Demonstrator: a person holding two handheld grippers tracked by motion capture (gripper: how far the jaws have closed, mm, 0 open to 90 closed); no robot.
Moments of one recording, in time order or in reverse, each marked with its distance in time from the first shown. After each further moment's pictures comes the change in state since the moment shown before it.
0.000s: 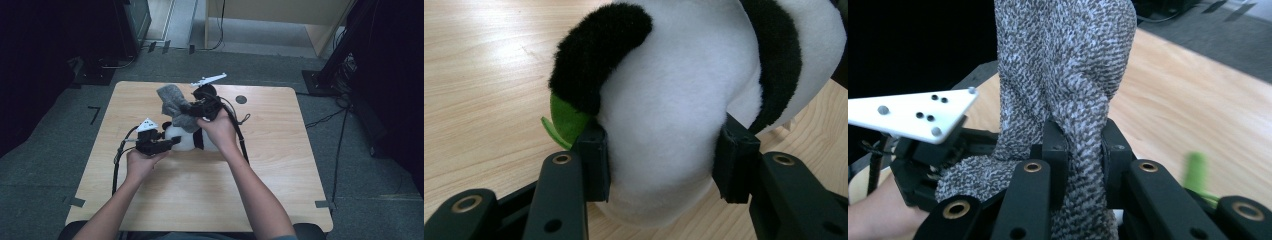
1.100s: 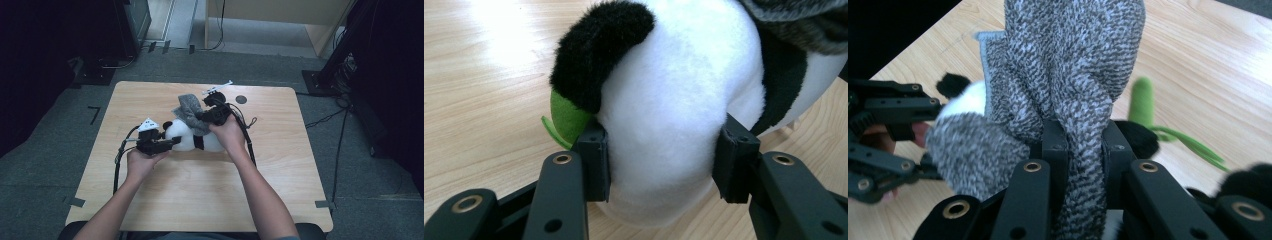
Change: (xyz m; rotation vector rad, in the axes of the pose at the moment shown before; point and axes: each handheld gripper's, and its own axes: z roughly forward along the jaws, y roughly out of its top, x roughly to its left) left arm -0.002 0.001 0.002 0.017 0.002 0.005; right arm -0.047 -0.035 0.005 0.133 -0.131 0.072
